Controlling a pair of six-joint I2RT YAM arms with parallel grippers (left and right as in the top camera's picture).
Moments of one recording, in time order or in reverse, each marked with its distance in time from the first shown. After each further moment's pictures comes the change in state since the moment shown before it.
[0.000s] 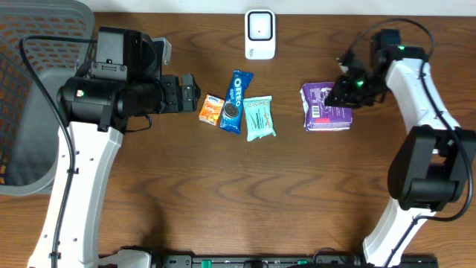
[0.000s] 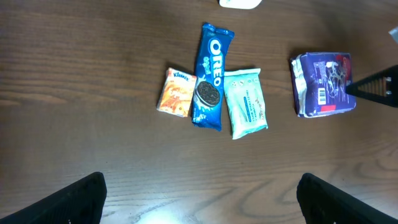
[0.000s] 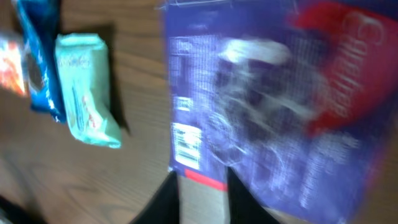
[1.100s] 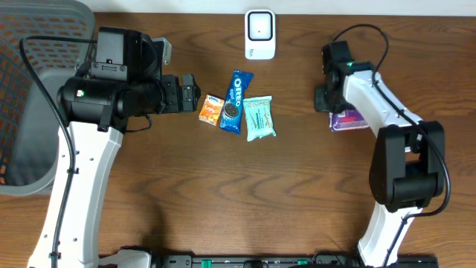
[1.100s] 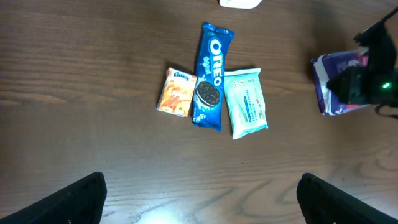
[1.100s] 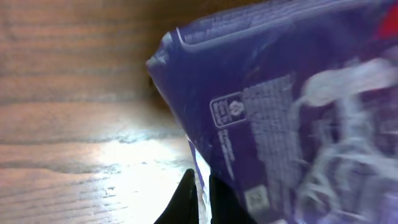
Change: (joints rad) left arm 0.000 0.000 0.000 0.000 0.000 0.000; right arm 0.191 0.006 -0.134 0.264 0.636 0.290
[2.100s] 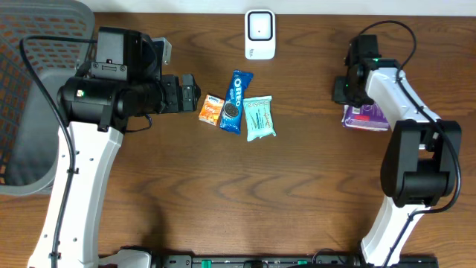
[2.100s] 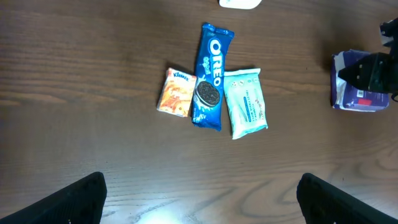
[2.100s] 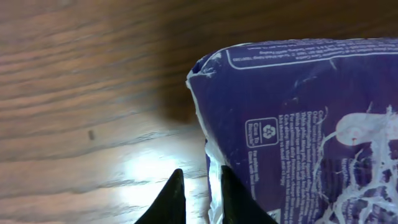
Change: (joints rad) left arm 0.000 0.000 0.000 0.000 0.000 0.000; right arm -0.140 0.023 0.004 0.079 -0.094 -0.029
